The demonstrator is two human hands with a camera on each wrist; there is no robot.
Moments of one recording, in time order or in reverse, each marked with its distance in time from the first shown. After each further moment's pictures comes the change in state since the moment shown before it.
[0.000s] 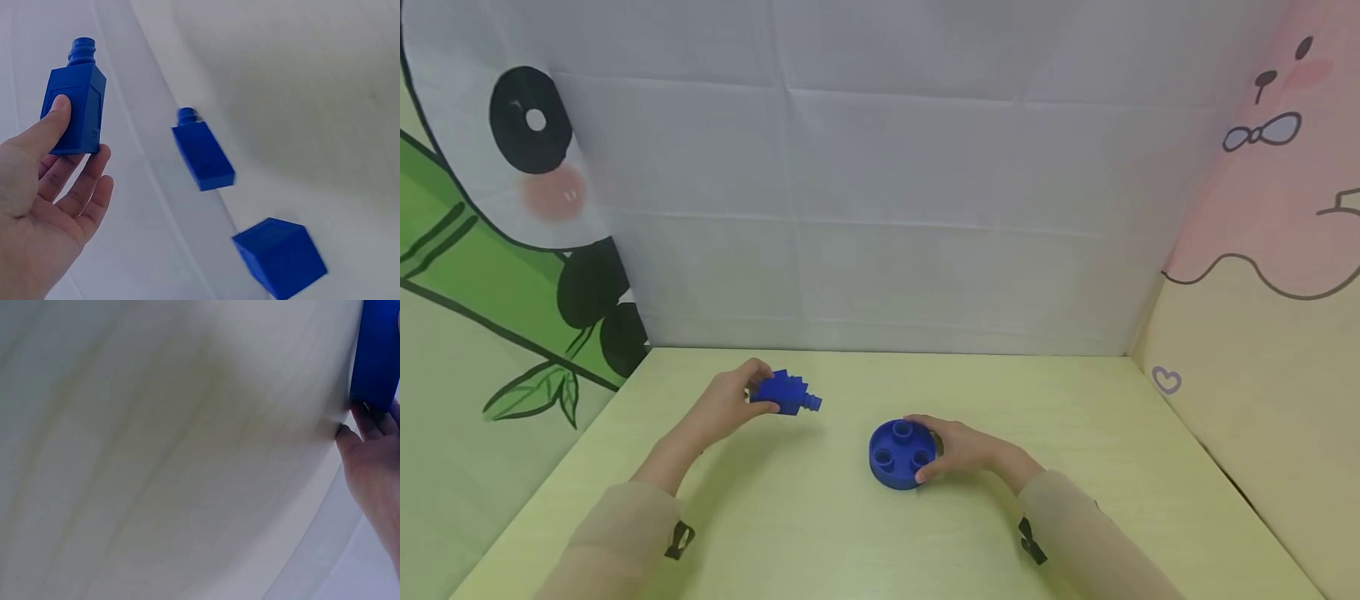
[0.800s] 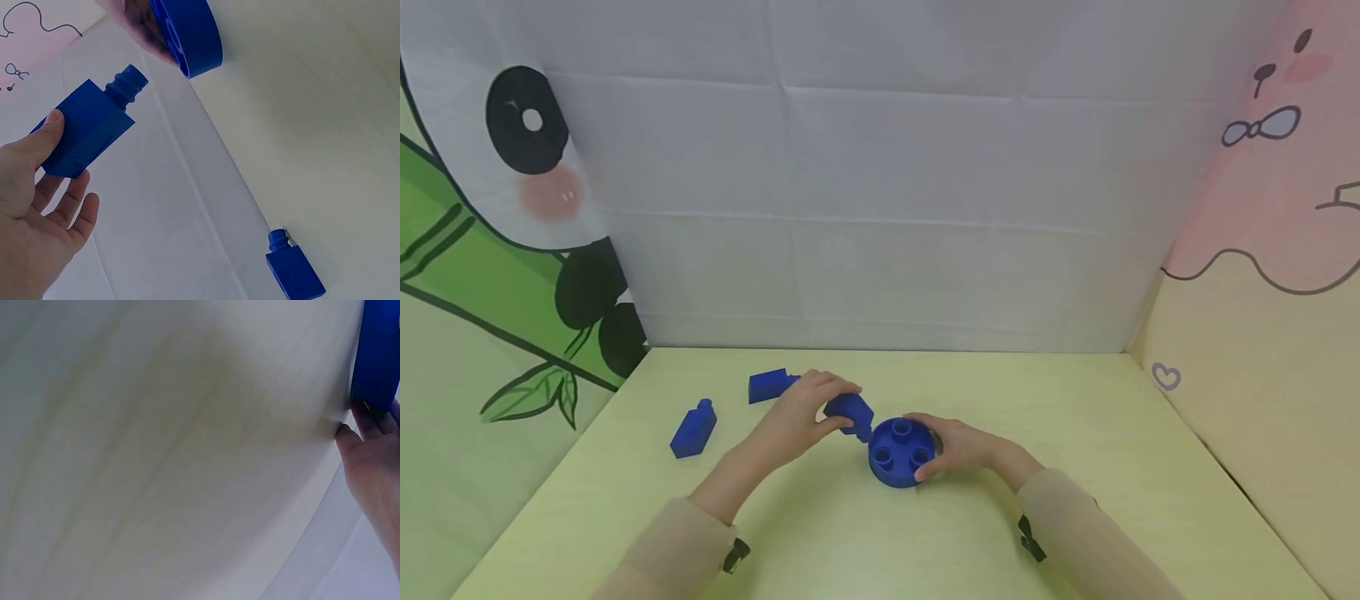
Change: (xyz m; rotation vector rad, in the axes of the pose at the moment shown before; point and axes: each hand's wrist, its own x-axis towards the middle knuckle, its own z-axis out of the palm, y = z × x) left_hand -0.004 0.096 0.040 0.078 0.127 0.438; right_hand 0.001 0.000 -0.001 0.011 -0.018 0.014
